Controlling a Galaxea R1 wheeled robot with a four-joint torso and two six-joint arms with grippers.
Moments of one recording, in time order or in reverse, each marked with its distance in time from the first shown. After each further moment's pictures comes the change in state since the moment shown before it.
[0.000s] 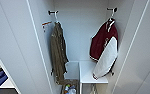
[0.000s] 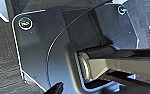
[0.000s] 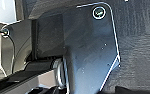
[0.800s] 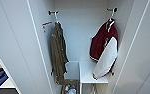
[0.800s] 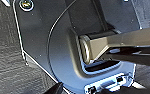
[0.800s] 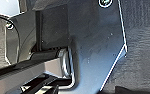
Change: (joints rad) left arm 0.066 0.016 -0.060 -0.181 -0.014 0.170; right arm -0.042 0.011 0.019 0.001 0.001 -0.004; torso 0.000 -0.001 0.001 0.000
